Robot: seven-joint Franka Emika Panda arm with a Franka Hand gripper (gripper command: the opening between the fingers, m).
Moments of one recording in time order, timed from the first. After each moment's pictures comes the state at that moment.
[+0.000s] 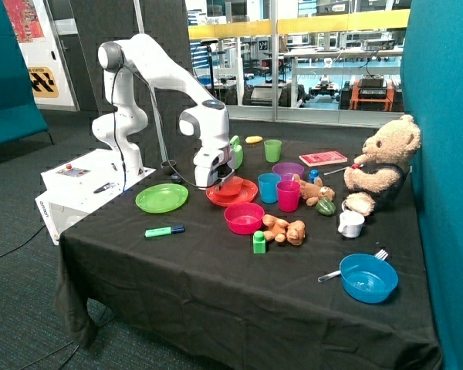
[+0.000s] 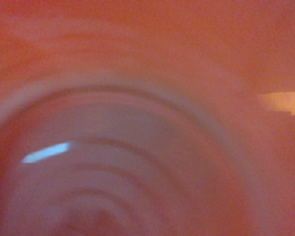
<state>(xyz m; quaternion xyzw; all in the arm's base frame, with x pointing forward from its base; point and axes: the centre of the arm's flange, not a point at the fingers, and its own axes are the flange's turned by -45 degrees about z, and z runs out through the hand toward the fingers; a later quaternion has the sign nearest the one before) 0.571 -0.163 0.314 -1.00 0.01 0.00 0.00</state>
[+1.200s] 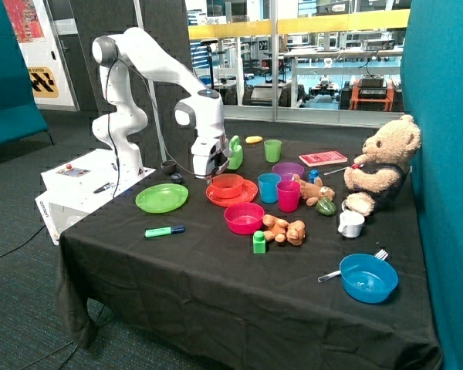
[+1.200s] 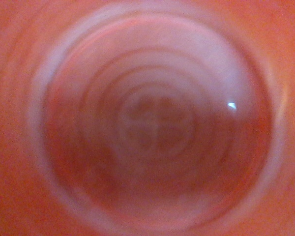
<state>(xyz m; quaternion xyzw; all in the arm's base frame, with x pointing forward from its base) 0.540 -0.134 0.341 -1.00 -0.04 0.00 0.00</state>
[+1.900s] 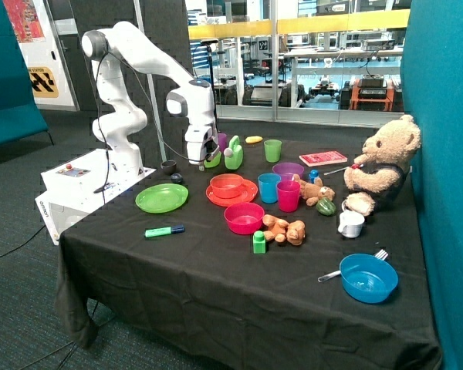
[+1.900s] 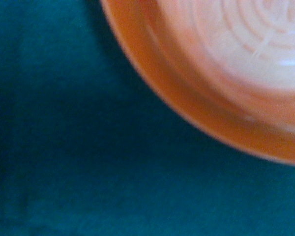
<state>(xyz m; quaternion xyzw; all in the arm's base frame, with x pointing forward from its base) 0.480 -0.089 0.360 -0.99 -0.10 0.00 0.00</state>
